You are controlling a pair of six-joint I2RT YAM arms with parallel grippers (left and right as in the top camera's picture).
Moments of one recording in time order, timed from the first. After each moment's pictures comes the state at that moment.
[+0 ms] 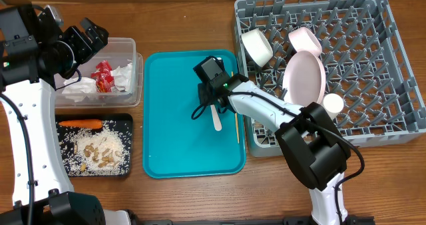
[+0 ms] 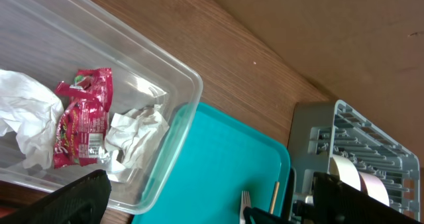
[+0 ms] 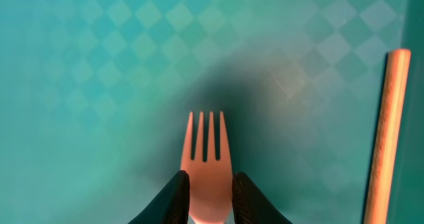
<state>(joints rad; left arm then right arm) 0.30 1.59 1.63 -0.89 0.39 -0.44 0.67 2.12 1.47 -0.46 0.11 0.49</state>
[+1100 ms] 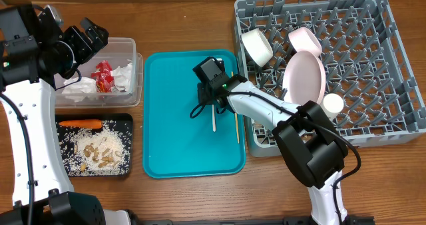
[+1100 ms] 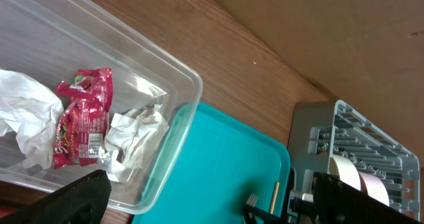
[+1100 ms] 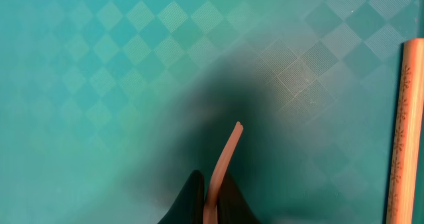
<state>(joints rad) 0.30 1.59 1.63 -0.89 0.39 -0.44 0.67 2.14 1.47 -0.44 0.11 0.54</state>
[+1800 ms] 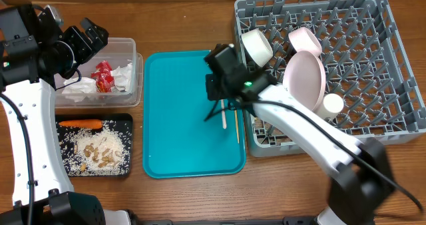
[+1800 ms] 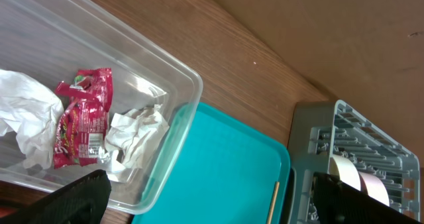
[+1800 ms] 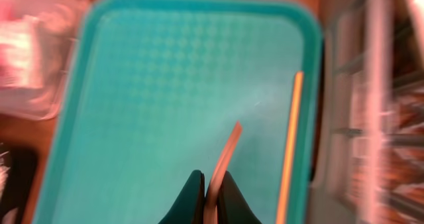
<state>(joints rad) 0.30 1.59 1.63 -0.89 0.39 -0.44 0.67 1.74 1.46 -0.69 0.12 0.46</state>
